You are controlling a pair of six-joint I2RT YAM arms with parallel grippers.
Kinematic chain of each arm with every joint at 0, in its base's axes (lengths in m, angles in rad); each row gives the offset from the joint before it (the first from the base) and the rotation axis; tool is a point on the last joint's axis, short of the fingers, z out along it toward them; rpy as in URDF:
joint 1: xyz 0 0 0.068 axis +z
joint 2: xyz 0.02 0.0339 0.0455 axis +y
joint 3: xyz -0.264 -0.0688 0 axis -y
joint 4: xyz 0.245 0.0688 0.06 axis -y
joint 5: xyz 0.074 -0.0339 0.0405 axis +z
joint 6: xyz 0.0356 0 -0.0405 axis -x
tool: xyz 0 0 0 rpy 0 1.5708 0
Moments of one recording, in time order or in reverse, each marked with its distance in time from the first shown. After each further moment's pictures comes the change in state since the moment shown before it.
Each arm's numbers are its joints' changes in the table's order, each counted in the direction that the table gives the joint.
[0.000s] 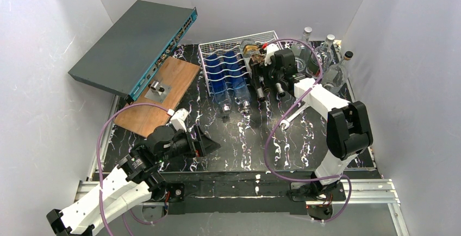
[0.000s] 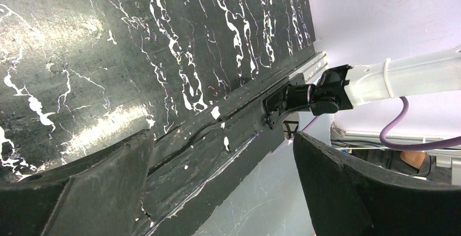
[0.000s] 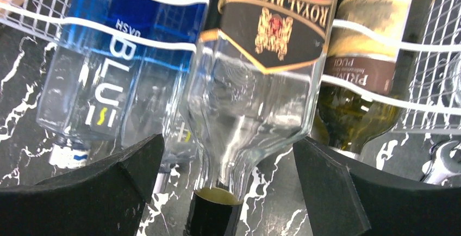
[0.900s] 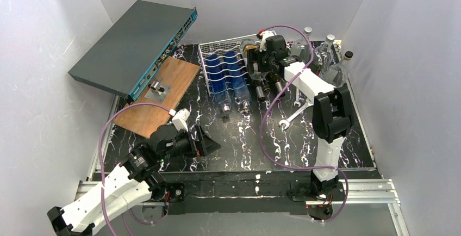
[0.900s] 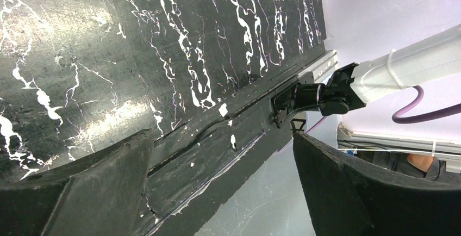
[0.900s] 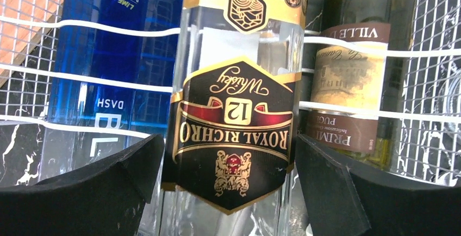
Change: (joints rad) left arm 0.000 0.028 0.000 -0.014 0.008 0.000; right arm -0.001 0.238 0.369 -0.138 -0.078 -0.100
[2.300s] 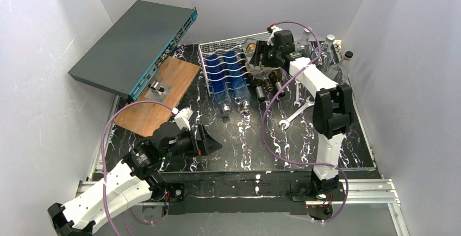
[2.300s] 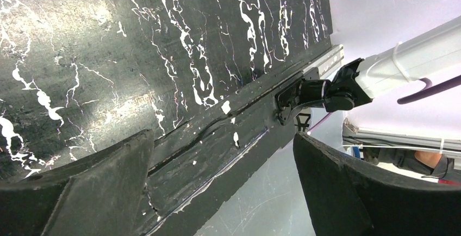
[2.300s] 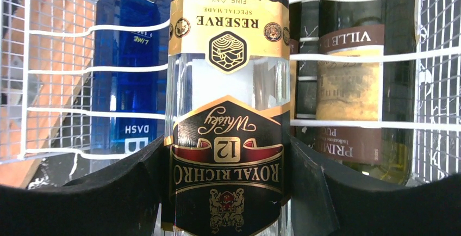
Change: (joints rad) left arm 0.000 0.045 0.021 -0.004 -0.012 -0.016; right arm -0.062 0.071 0.098 -0.020 0.081 -0.185
